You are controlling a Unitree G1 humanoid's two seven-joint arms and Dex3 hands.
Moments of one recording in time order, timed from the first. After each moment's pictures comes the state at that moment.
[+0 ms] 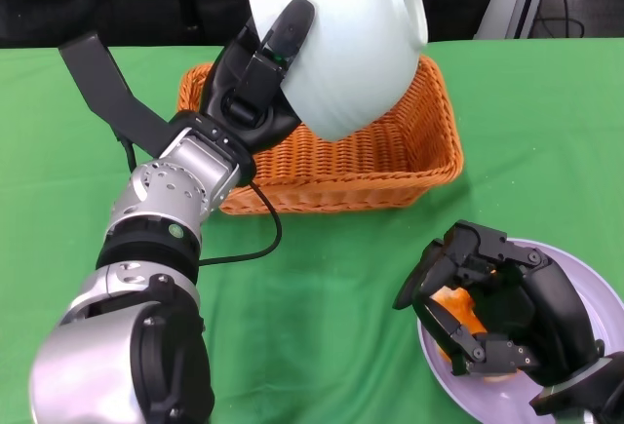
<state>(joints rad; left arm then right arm) -1.02 -0.12 0.53 1.08 -0.65 0.34 -0.59 -0.02 0.04 0.06 0.23 0.29 -0.52 0.58</state>
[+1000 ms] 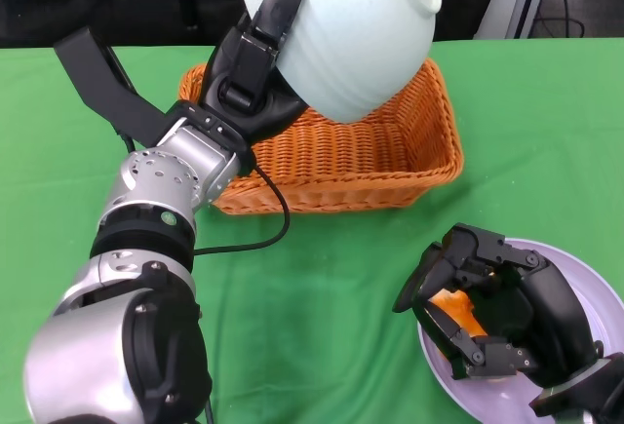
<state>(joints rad) -1.05 -0.11 0.57 1.09 -0.71 0.43 -0.64 -0.03 0.04 0.06 0.25 0.29 -0.52 0.58</state>
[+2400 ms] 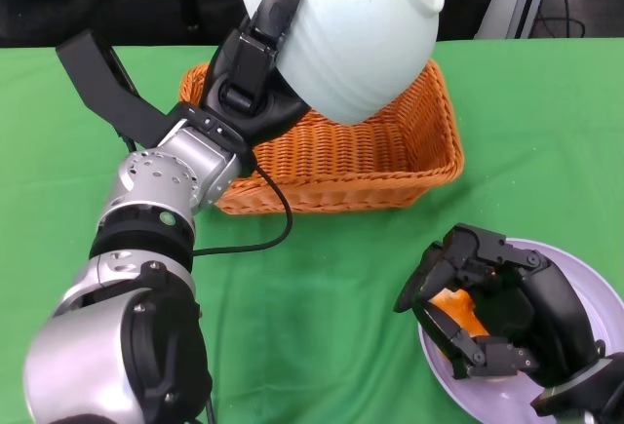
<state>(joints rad) -1.05 -0.11 0.59 1.09 -0.72 0.46 -0.64 -0.03 0.03 0.06 0.25 0.29 -0.54 0.59</state>
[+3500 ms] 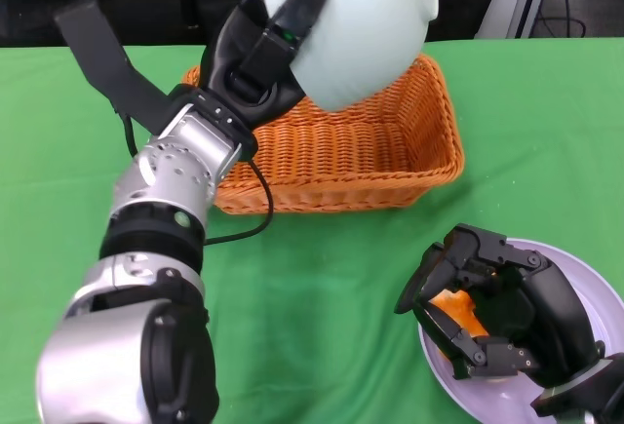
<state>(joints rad) -1.02 -0.14 0.43 0.99 -0.57 0.20 -0.64 -0.03 0.03 0.06 0.26 0.29 -0.54 0.59</state>
